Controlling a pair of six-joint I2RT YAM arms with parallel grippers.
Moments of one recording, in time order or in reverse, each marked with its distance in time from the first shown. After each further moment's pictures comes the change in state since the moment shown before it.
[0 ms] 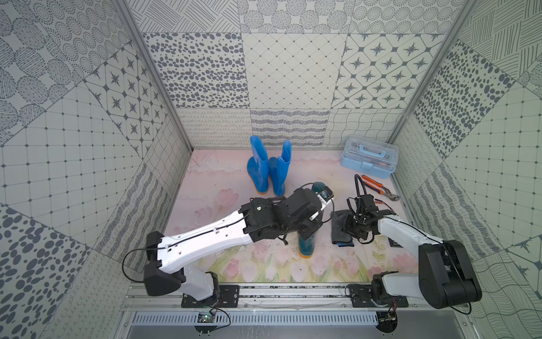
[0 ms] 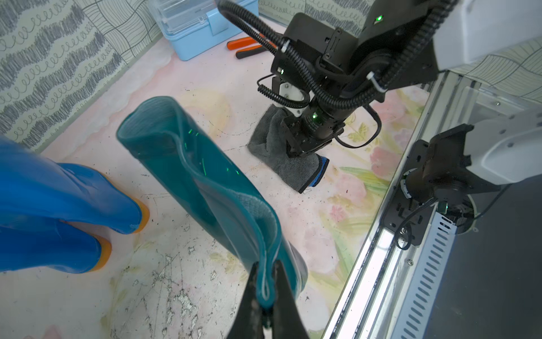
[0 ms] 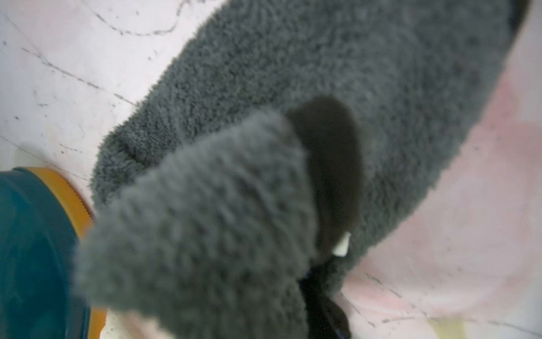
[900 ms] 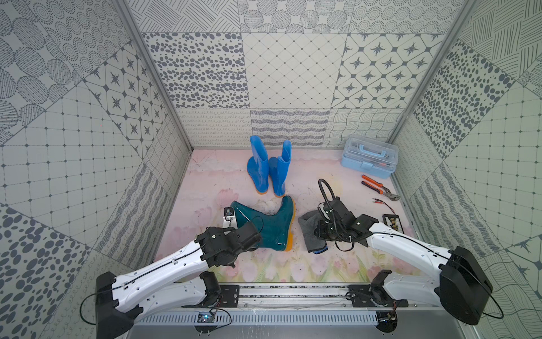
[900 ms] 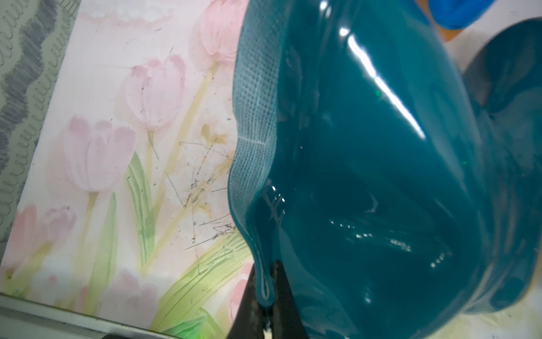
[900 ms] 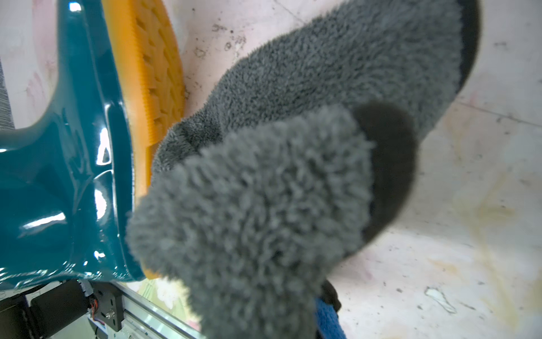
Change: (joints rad) left arm 0.270 -0.445 -0.657 -0.383 -0.349 -0.896; right arm 0.558 -0.090 0.110 0.027 0.059 0.172
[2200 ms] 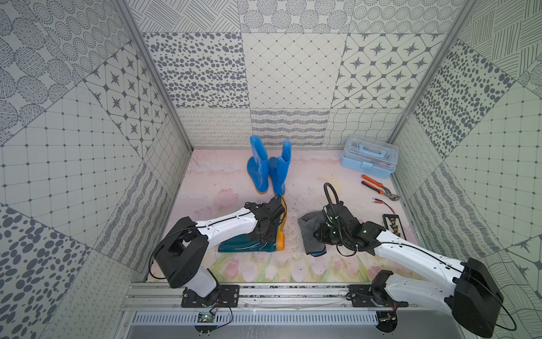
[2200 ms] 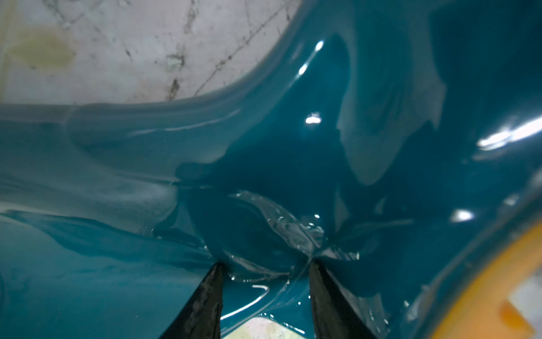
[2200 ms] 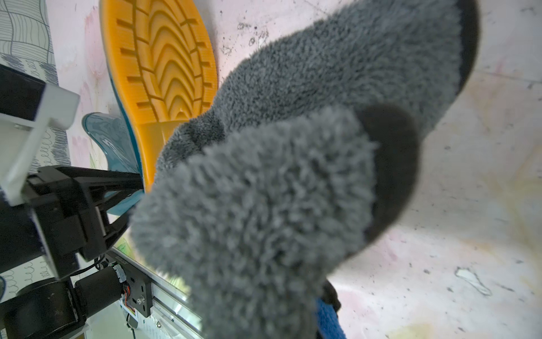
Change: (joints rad) left arm 0.150 0.659 0.149 0.411 0.488 0.378; right arm 0.011 -0.142 -0.091 0.042 -0.010 0.090
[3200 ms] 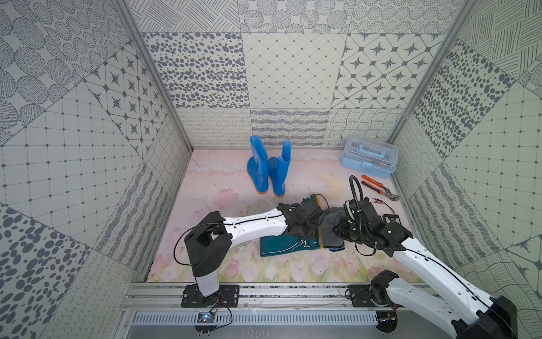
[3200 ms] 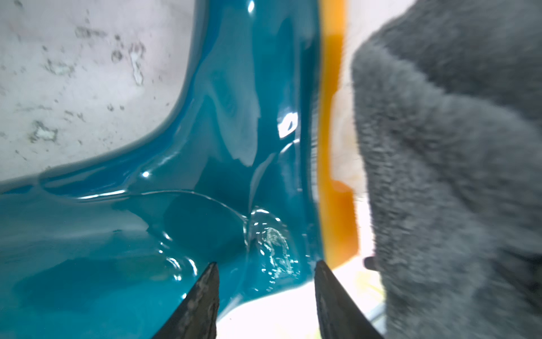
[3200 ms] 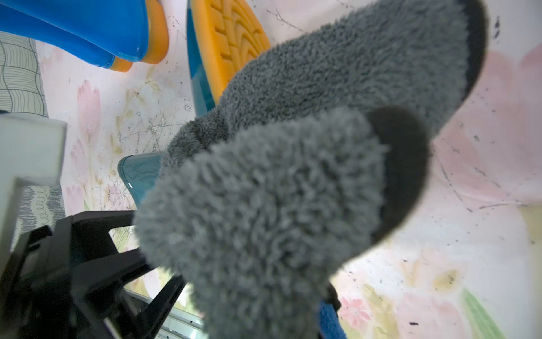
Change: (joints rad) left arm -0.245 0.156 0.316 0.218 0.082 -0.109; right arm -0.201 -0.191 0.083 -0.294 0.026 -0.092
